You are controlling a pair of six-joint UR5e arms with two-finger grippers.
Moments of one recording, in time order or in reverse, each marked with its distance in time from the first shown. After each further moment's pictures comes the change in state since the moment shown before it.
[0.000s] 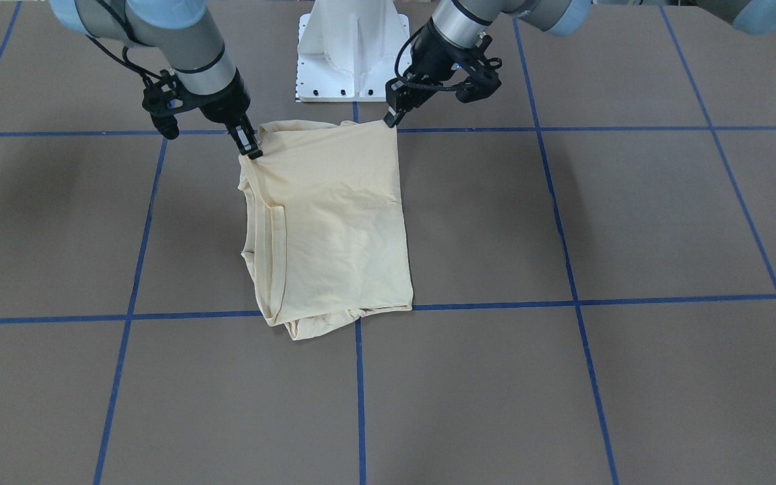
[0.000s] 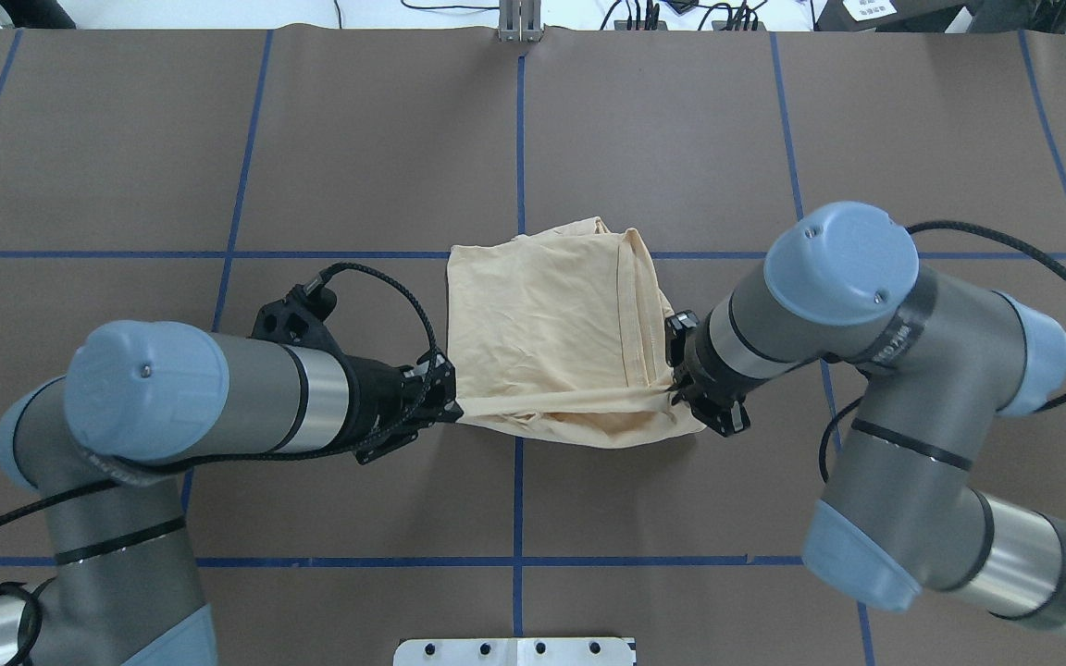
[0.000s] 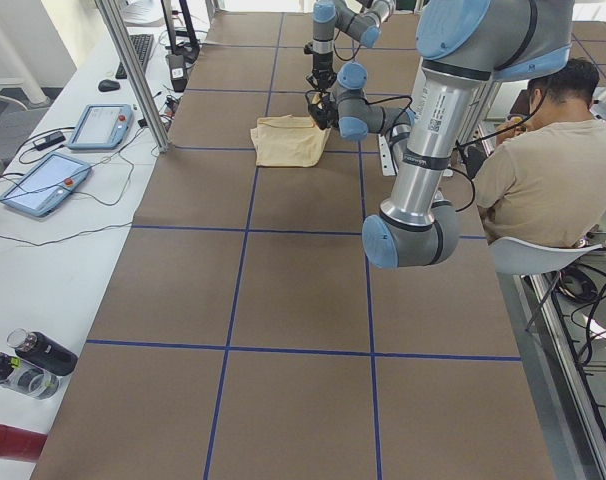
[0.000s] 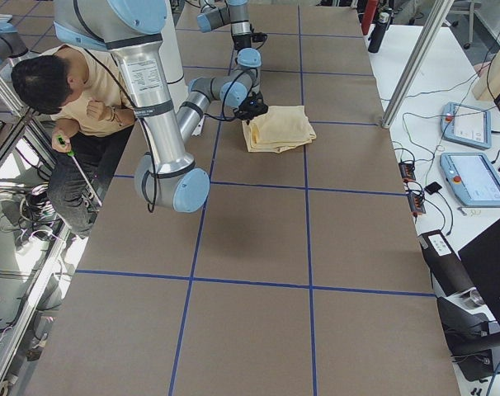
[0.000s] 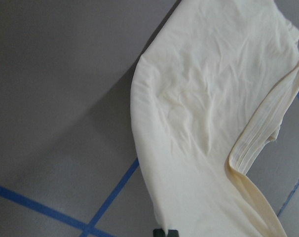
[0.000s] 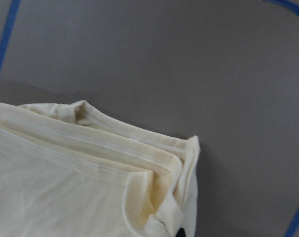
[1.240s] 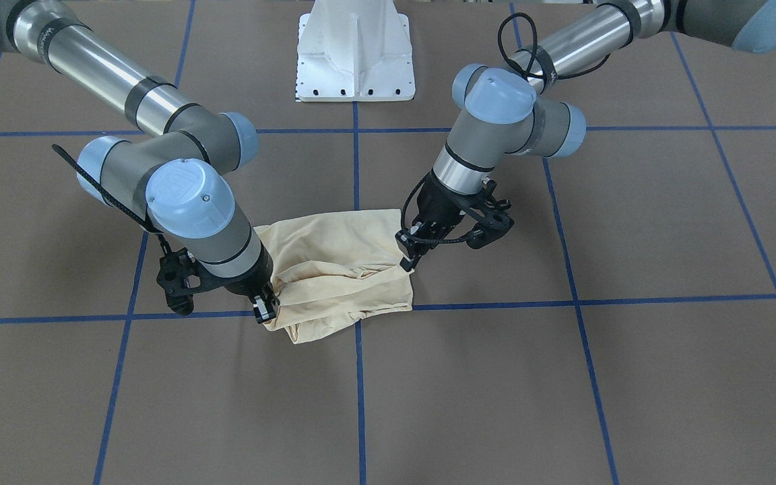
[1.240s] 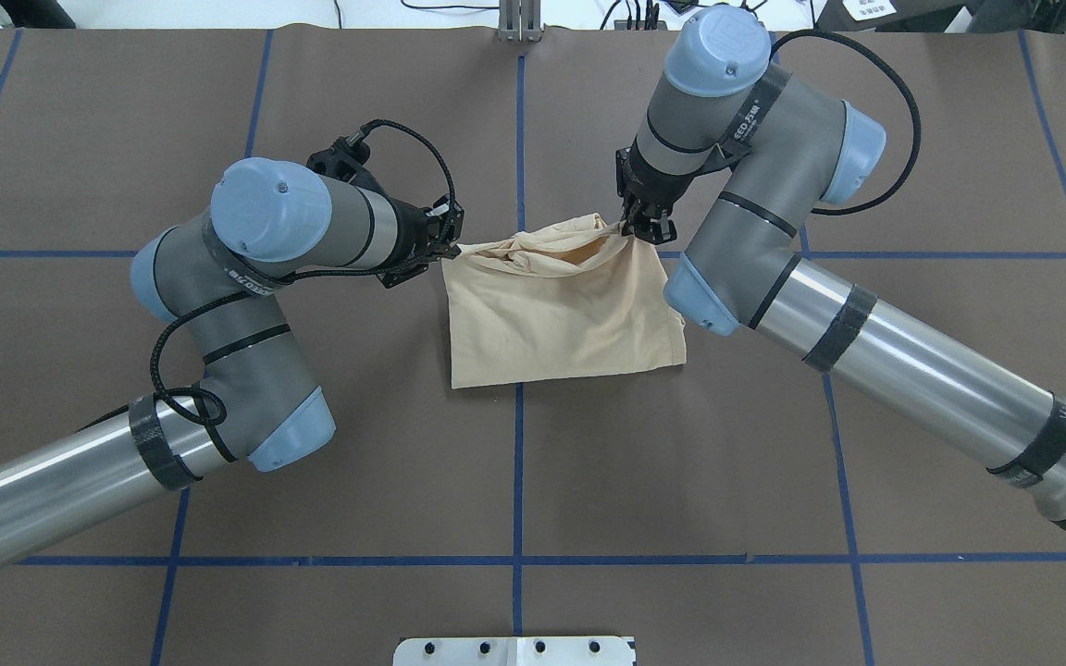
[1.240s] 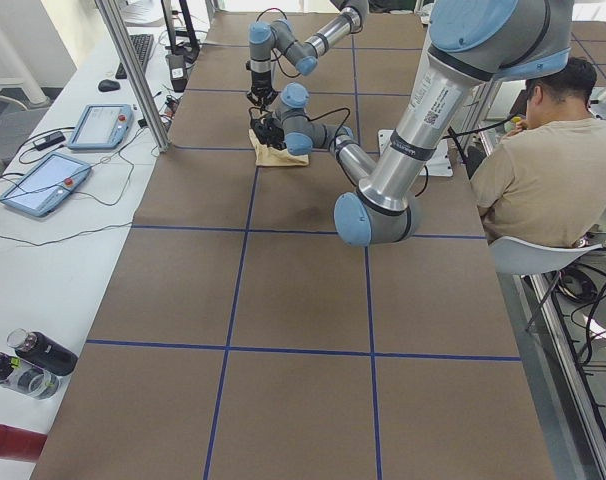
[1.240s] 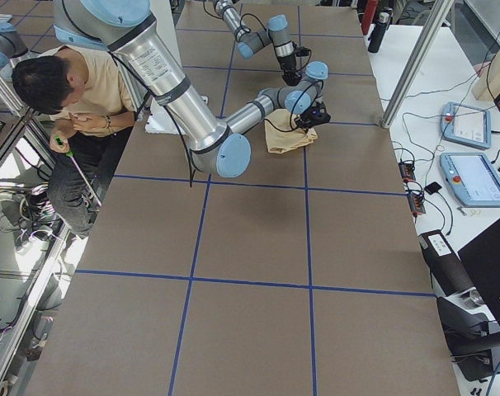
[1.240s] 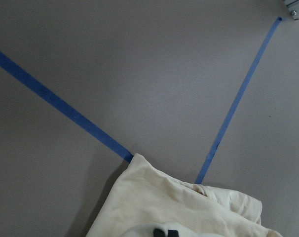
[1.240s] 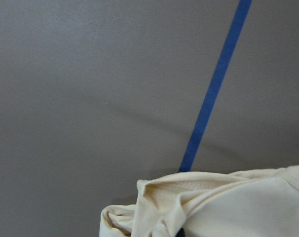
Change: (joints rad) left arm -0.195 -0.214 0.526 -0.232 0.003 0.157; right arm 0.199 0.358 -0.691 0.262 0.098 -0.119
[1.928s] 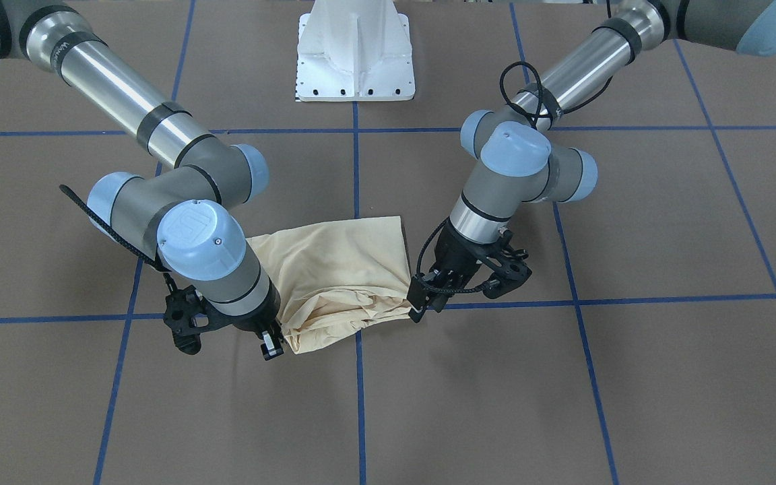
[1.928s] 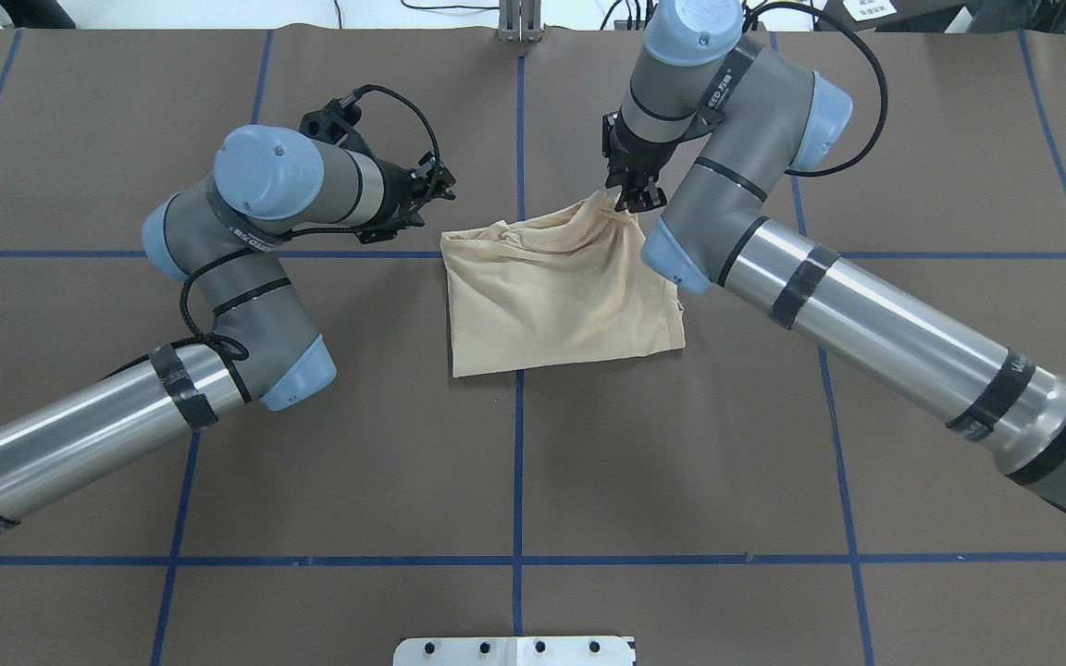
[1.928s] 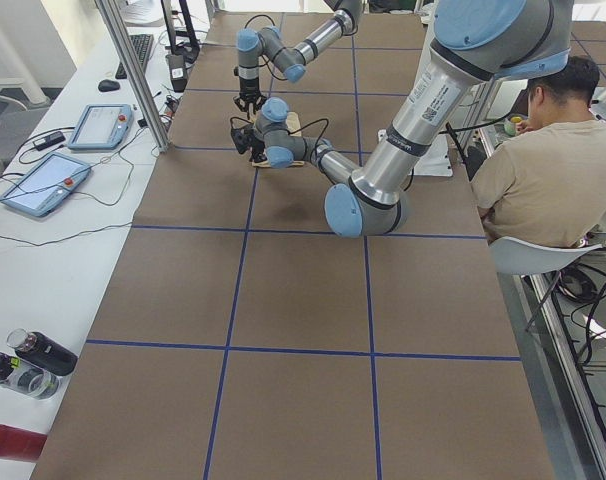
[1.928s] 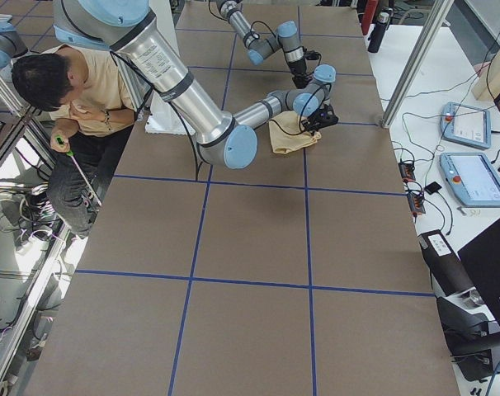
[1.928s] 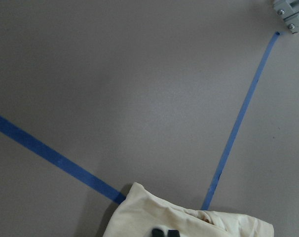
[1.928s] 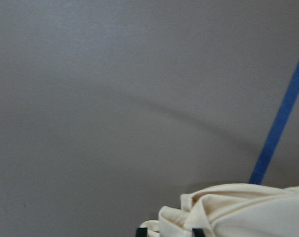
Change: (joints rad) left arm -0.070 -0.057 0.216 -0.170 0.008 0.111; right arm 0.042 0.110 -0.198 0.092 -0.019 -0.069
